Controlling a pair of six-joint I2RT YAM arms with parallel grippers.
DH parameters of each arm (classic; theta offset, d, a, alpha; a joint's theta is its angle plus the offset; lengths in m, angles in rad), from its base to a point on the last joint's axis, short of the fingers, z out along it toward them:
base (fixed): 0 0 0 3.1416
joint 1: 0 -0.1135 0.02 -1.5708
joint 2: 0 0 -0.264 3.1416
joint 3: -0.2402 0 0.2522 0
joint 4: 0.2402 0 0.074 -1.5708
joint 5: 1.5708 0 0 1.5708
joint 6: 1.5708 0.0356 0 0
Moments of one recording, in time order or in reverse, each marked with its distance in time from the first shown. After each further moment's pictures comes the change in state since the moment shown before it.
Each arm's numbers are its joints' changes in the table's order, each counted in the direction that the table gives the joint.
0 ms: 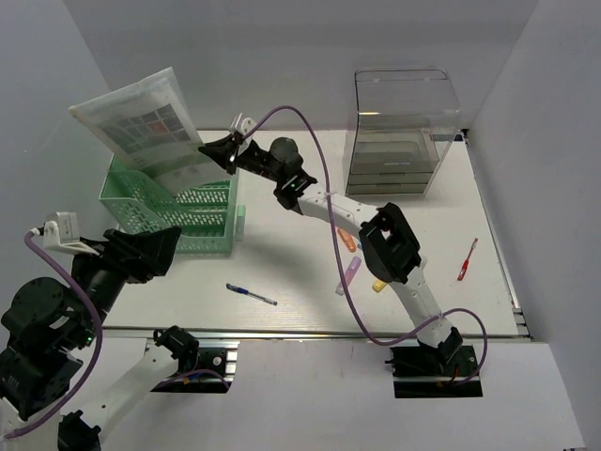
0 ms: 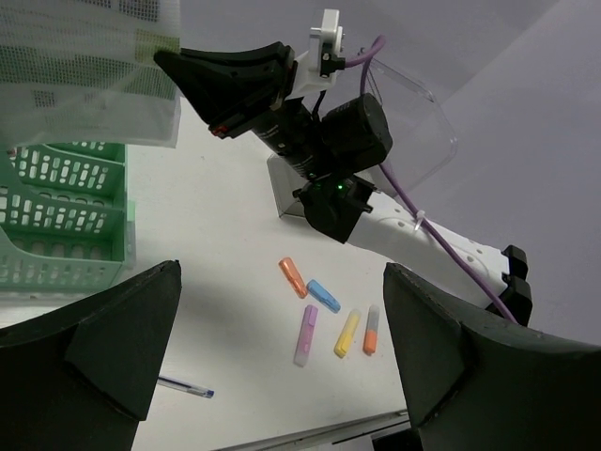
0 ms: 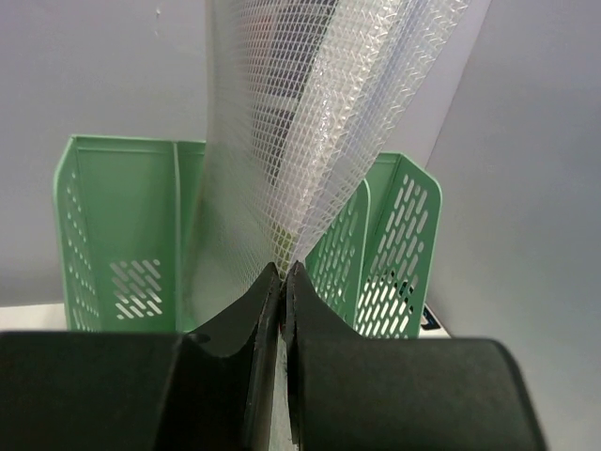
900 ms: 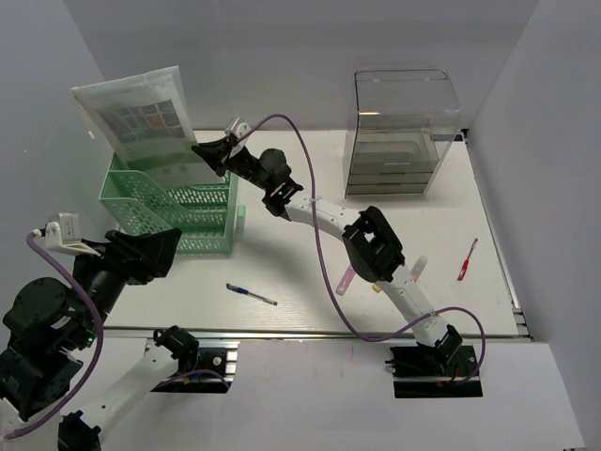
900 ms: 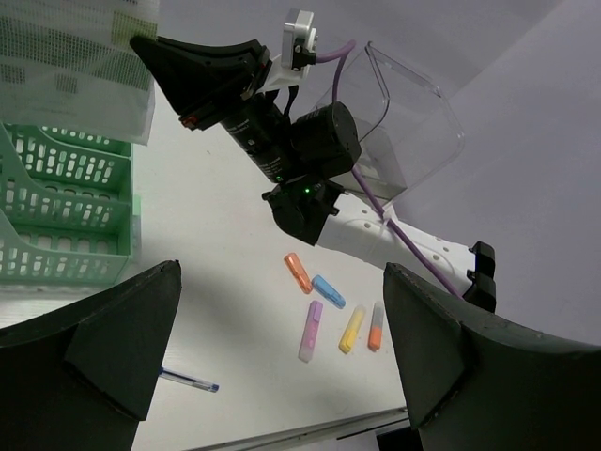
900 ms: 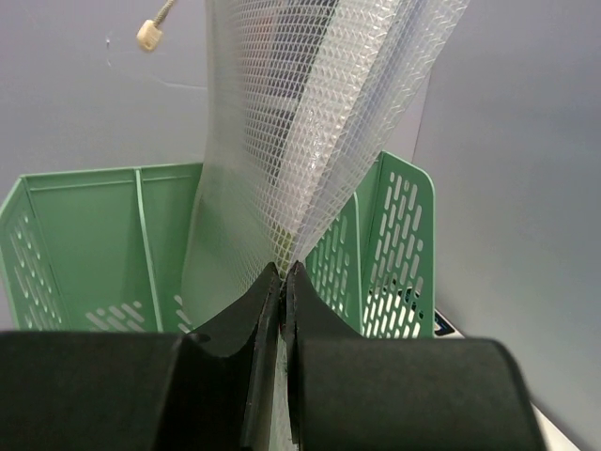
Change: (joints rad) left arm 0.000 0.011 0.007 0.020 -0.004 0.000; right arm -0.038 -0.159 -0.124 -0.097 0.167 0.090
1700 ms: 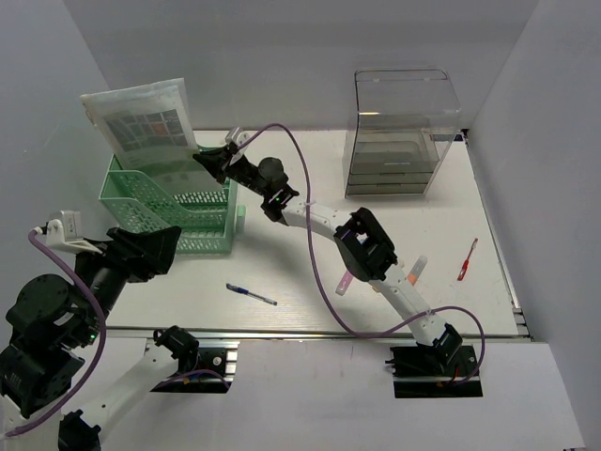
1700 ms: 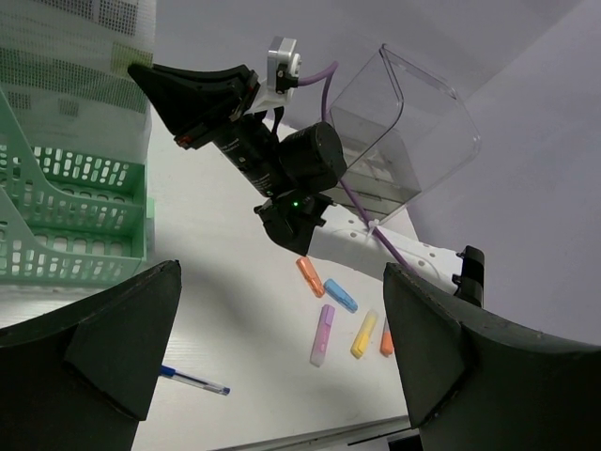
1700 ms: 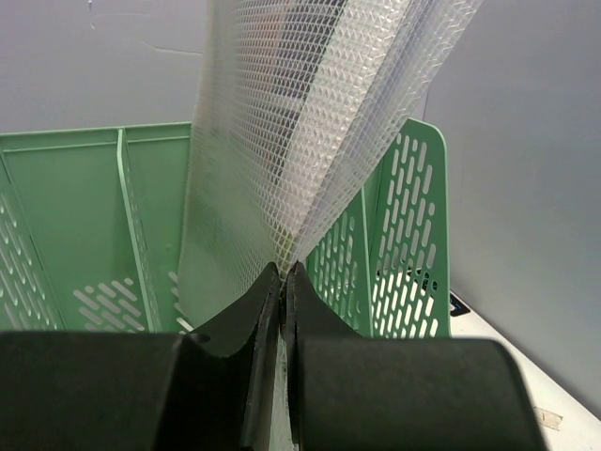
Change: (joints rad) left arm 0.000 -0.011 0.000 0.000 -0.026 0.019; right arm -0.002 -0.090 -0.023 -0.059 0.003 0.037
